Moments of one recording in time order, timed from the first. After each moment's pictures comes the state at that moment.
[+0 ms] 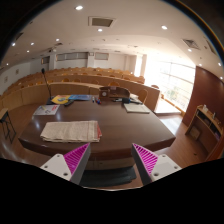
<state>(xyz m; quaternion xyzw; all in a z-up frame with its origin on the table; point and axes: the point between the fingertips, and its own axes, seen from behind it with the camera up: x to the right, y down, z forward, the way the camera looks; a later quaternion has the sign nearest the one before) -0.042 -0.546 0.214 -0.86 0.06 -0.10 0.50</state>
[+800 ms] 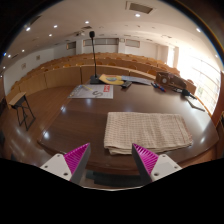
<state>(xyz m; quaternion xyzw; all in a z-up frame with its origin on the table) -0.413 -0.368 0.049 -0.90 -0.05 0.01 0.44</state>
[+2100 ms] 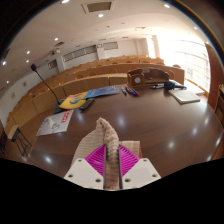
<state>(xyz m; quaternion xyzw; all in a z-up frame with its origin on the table) -0.197 -0.211 0.075 -0.88 0.07 0.06 0.46</state>
